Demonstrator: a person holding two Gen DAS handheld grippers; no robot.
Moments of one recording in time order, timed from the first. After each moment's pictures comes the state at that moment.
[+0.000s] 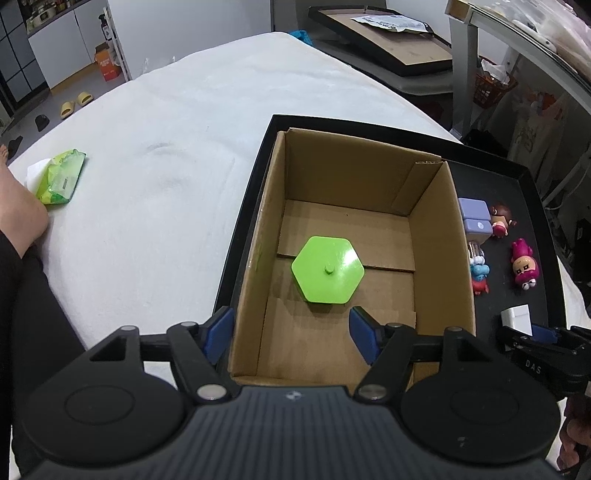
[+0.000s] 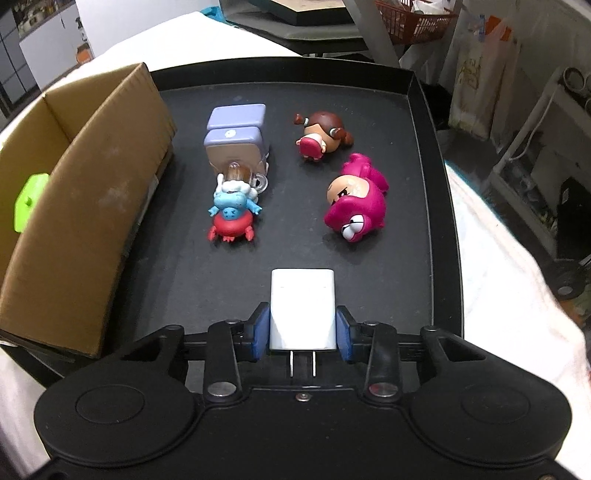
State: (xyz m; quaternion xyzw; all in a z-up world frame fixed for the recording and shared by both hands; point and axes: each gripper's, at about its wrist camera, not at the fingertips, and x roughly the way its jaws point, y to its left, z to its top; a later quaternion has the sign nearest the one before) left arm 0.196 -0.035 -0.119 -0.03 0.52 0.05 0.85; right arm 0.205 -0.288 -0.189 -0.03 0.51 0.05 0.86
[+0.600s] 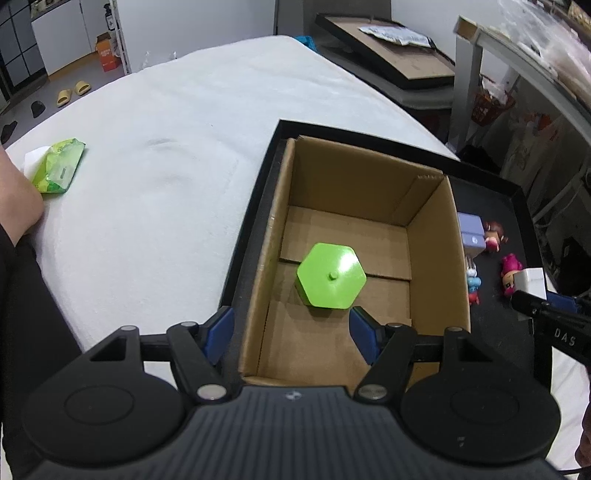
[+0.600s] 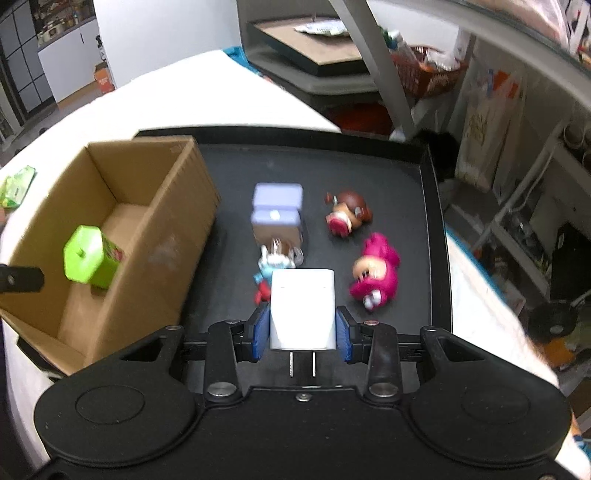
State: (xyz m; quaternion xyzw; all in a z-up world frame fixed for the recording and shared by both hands) left arm 0.192 -0.017 -0.113 -0.07 0.51 0.04 0.86; right arm 0.212 -0.263 -0.129 -0.05 0.46 0.07 0.88
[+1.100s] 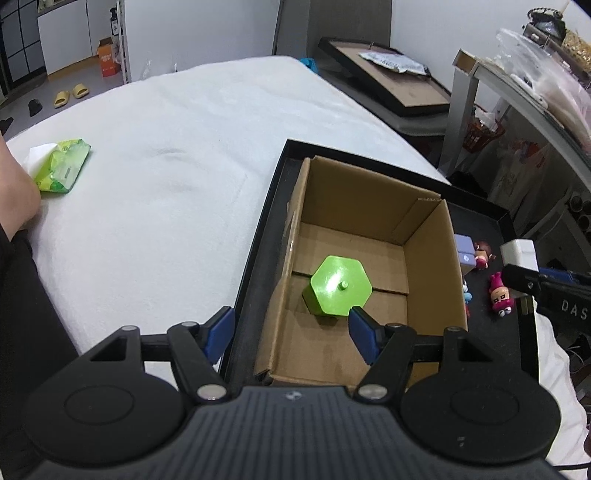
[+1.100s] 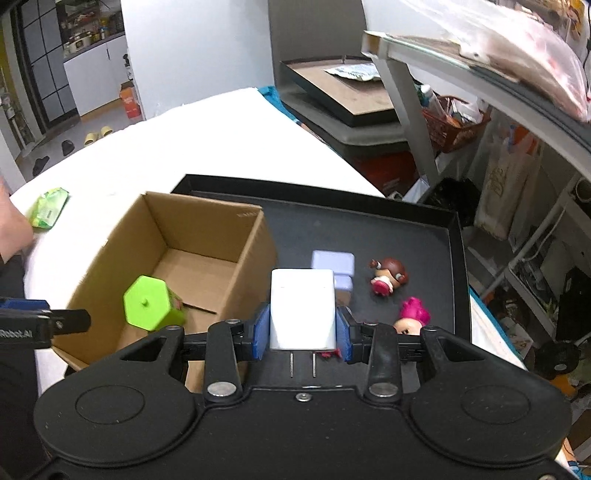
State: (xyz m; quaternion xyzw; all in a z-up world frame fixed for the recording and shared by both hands) left arm 0.174 0.008 -0.108 -0.10 0.47 0.02 0.88; right arm 0.211 -0.220 -0.086 -0.05 0.42 0.10 0.90
